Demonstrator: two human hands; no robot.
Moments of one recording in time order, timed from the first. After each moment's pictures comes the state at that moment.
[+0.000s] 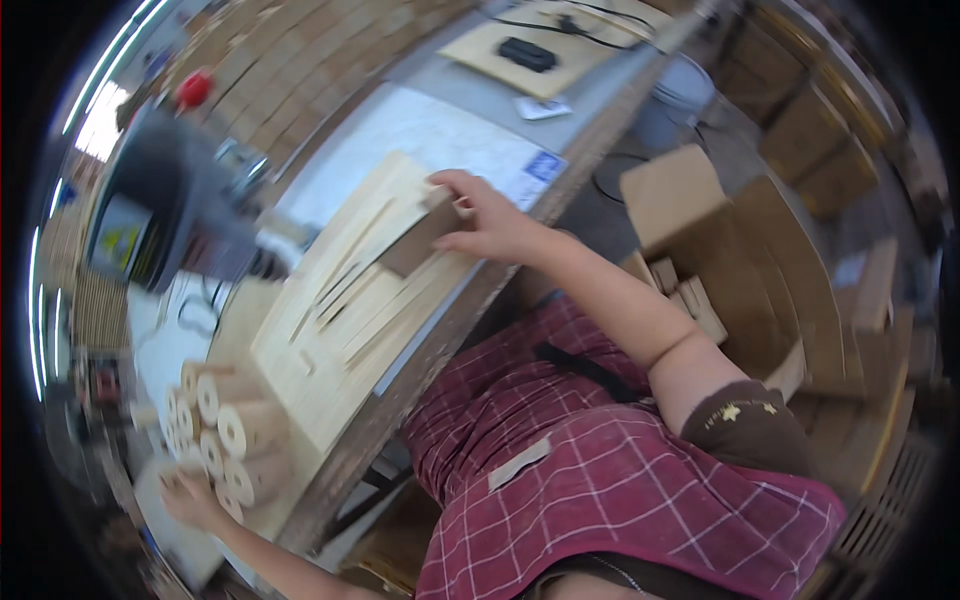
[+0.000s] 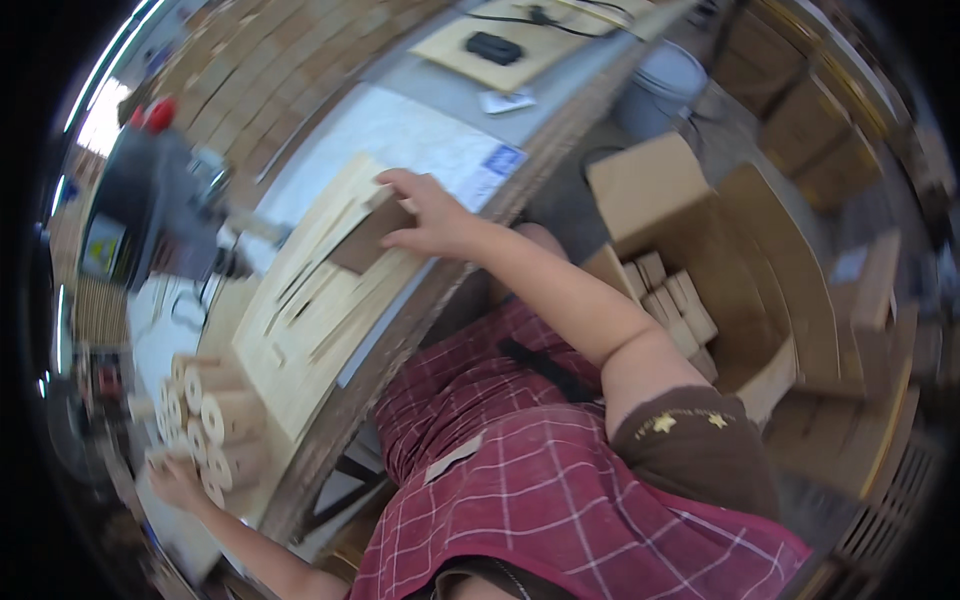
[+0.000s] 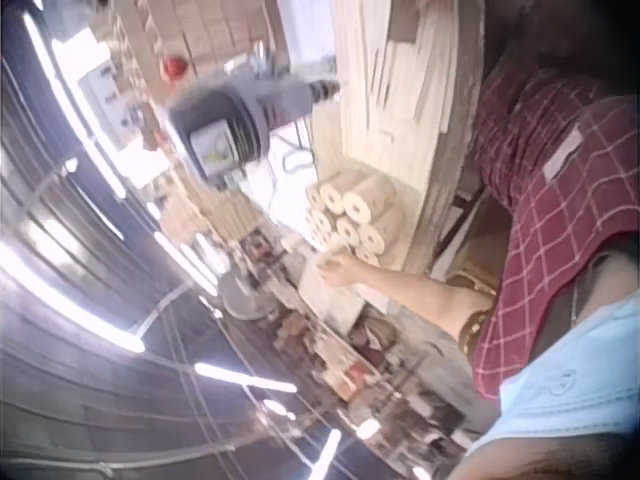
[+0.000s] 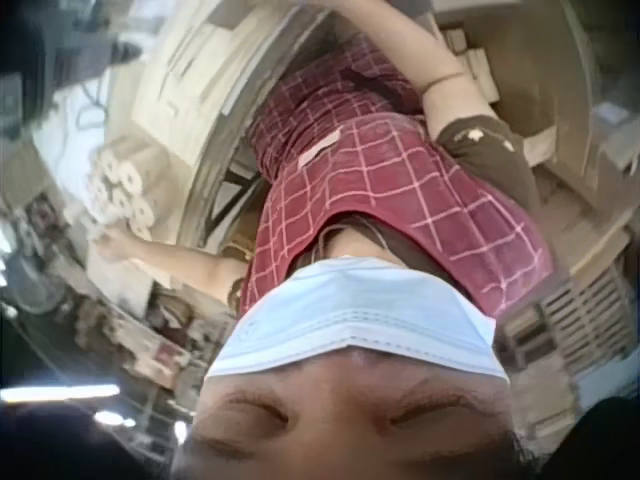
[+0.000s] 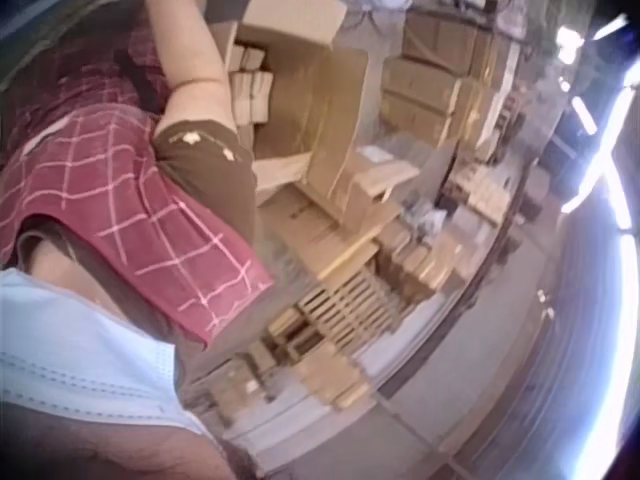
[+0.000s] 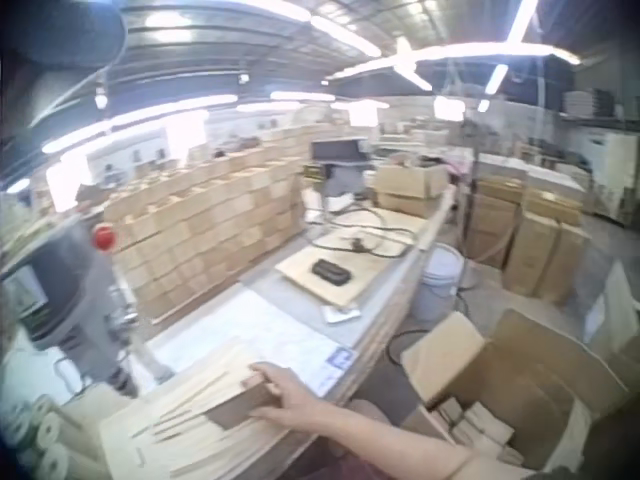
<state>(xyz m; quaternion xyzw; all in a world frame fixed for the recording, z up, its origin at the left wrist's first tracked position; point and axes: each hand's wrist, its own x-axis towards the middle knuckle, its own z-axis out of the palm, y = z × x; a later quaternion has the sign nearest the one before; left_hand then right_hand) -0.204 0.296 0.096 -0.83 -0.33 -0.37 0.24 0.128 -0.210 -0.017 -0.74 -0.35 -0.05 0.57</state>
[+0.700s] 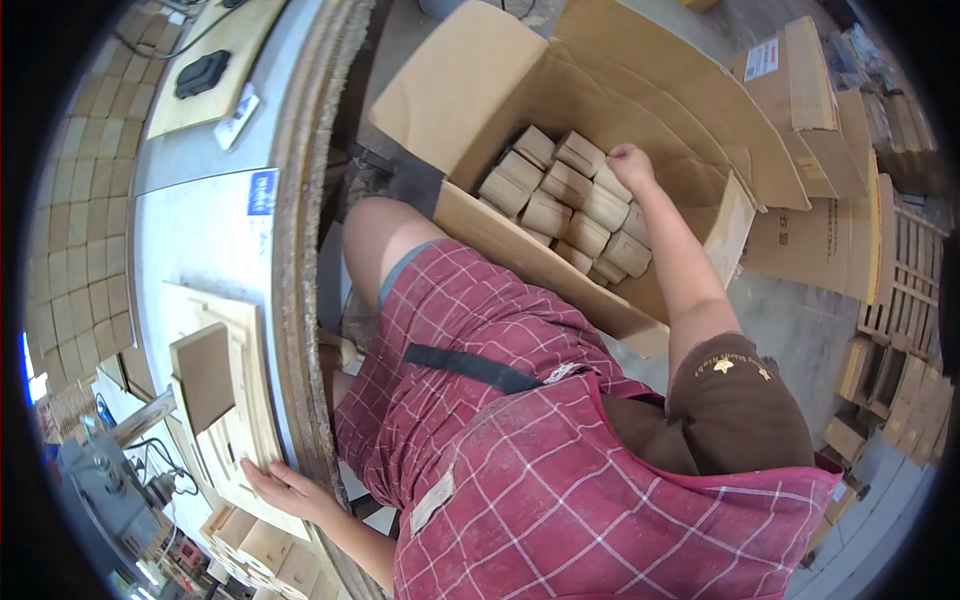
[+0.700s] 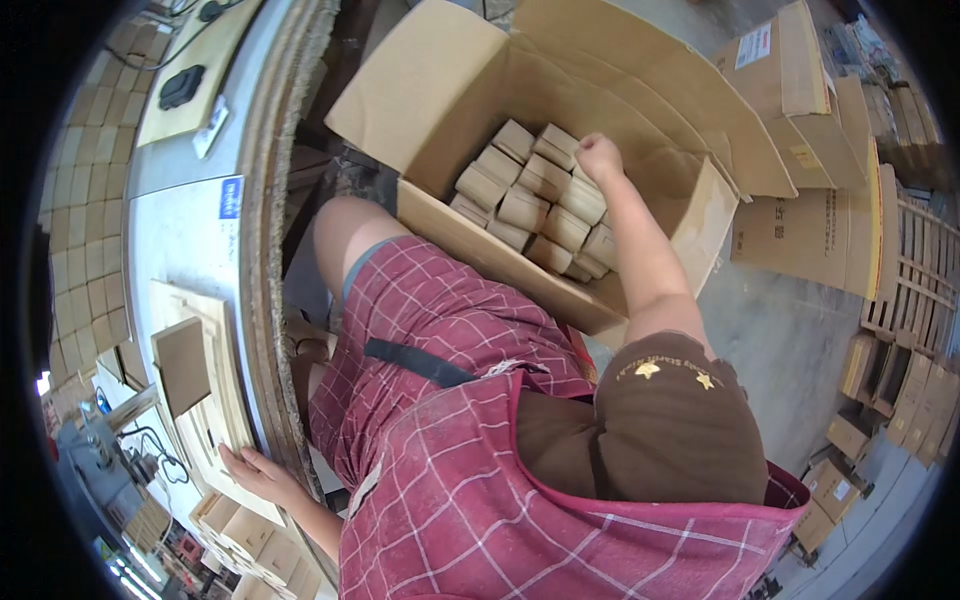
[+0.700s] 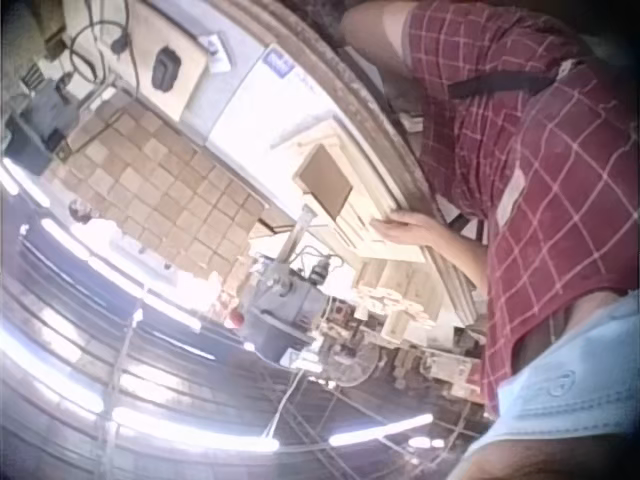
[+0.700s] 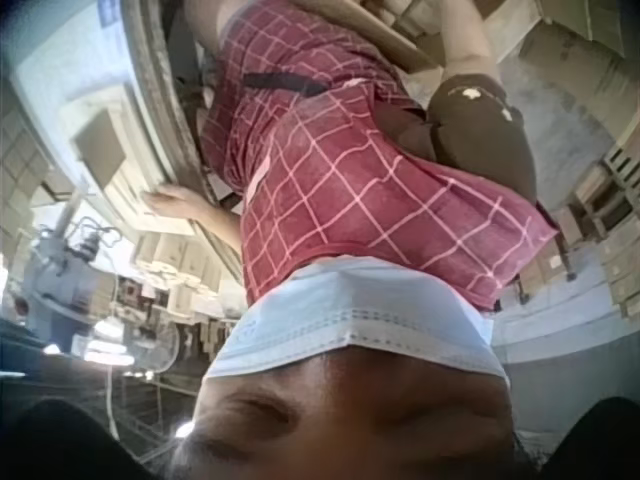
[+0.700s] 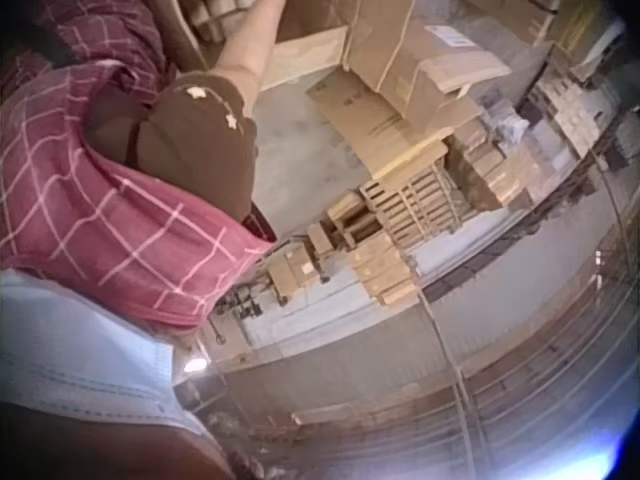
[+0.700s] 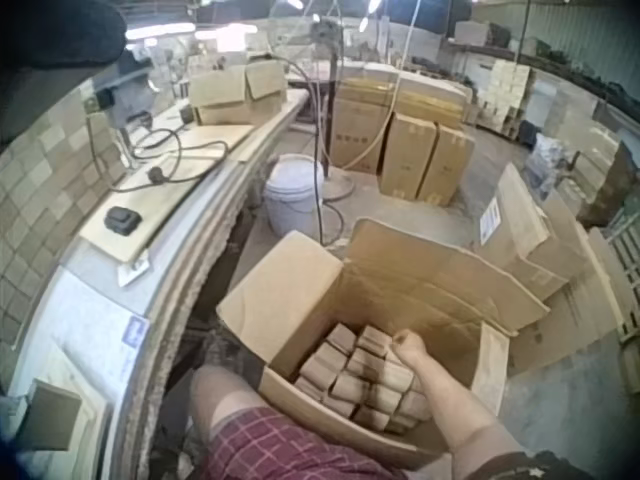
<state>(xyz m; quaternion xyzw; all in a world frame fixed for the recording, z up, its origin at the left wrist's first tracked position) -0.056 0.001 -0.027 -0.98 -0.04 -0.20 -0.06 -0.020 -0.619 -0.254 -0.85 0.42 -0.01 0.32</state>
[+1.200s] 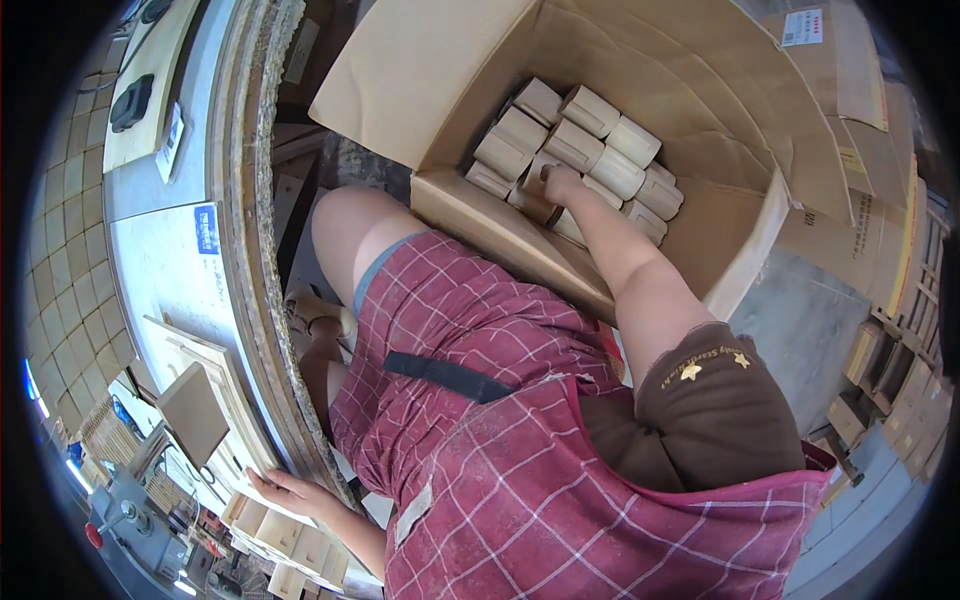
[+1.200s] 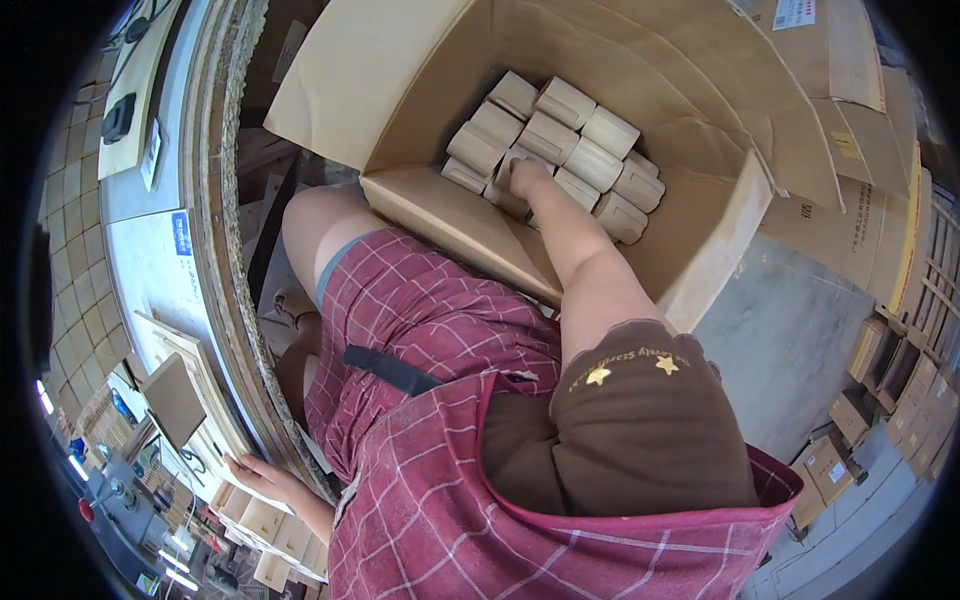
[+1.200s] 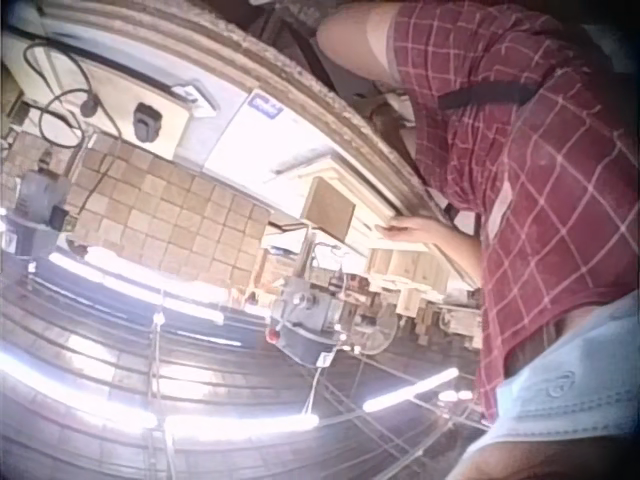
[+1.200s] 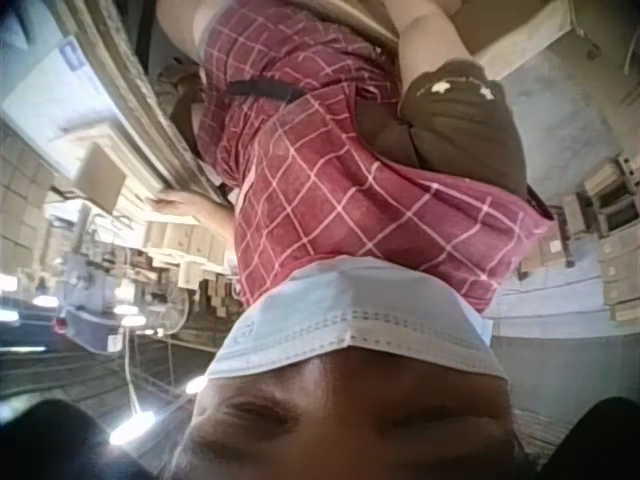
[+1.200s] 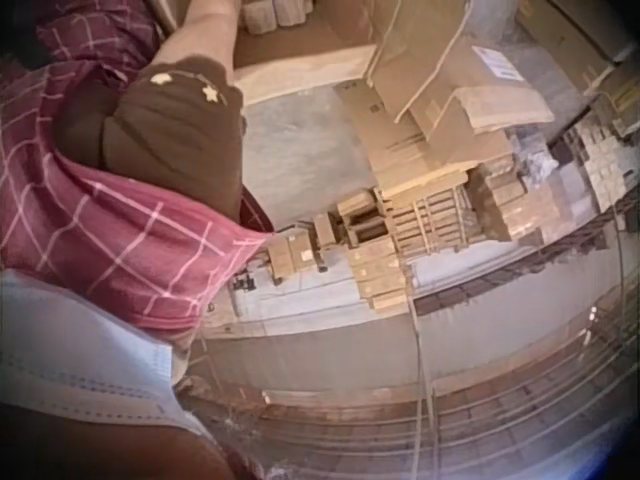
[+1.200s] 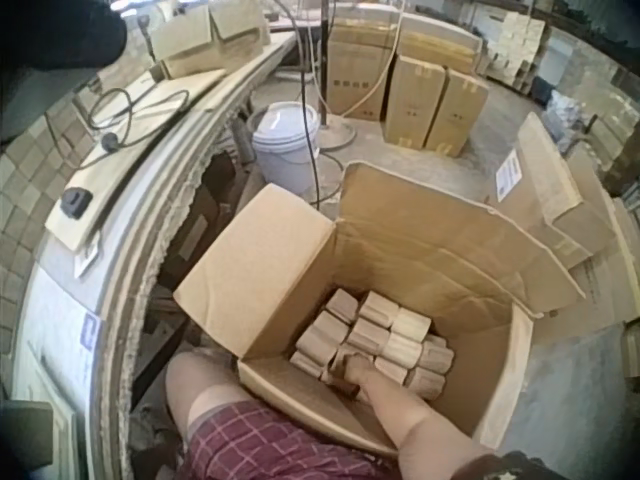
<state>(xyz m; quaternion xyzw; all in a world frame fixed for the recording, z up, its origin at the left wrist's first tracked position) -0.057 -0.011 -0.026 -0.97 -0.14 -0.19 -0.11 -0.019 -0.515 -0.370 -0.86 0.24 0.37 0.25</state>
